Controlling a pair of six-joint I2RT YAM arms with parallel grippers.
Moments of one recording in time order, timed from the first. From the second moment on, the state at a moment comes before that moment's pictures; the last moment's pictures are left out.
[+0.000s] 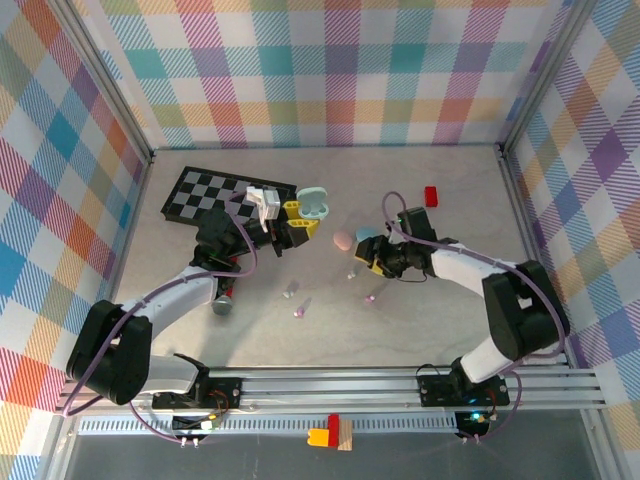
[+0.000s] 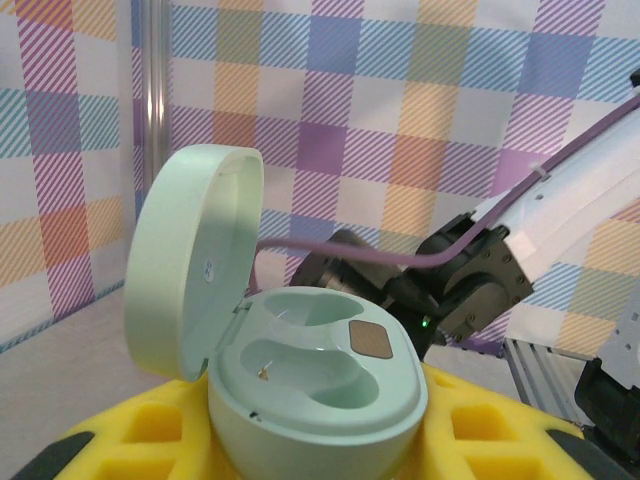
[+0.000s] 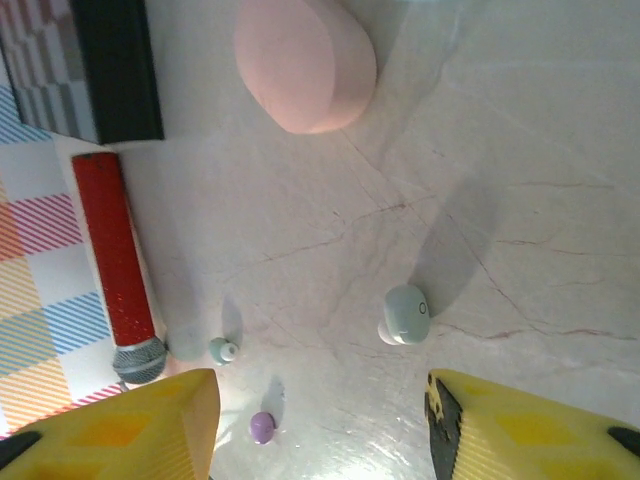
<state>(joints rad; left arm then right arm) -0.42 1.33 0.69 0.87 0.85 -0.27 0.39 1.57 0.79 -0.14 -0.58 0.84</state>
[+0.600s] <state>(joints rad) -0.42 1.31 0.68 0.85 0.85 -0.26 0.44 1.74 0.83 -0.07 -0.57 0.85</state>
